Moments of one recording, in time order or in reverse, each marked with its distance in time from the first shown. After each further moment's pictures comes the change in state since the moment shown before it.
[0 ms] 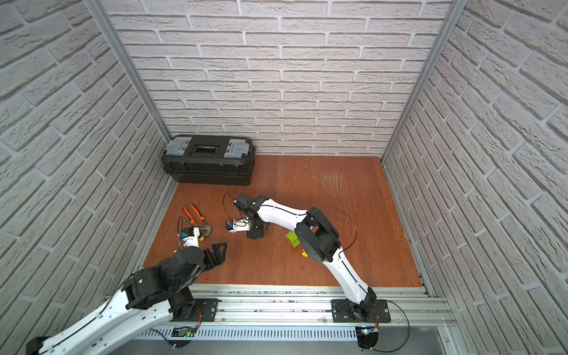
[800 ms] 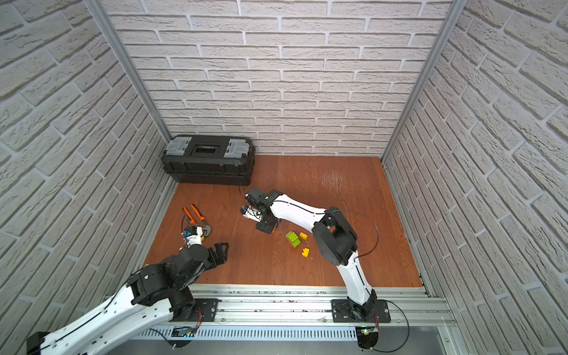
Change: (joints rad) left arm 0.000 0.085 0.002 0.018 -0.002 -0.002; right arm -0.063 -0.270 -0.180 -0.039 0.130 0.433
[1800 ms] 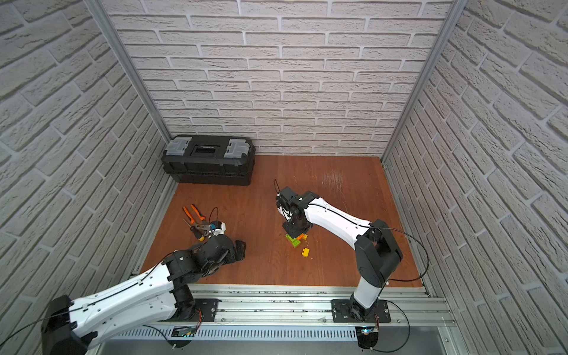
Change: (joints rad) left arm -0.005 0.340 0.001 0.261 0.094 0.042; right arm -0.110 -0.339 -0.360 -0.081 -0.025 0.359
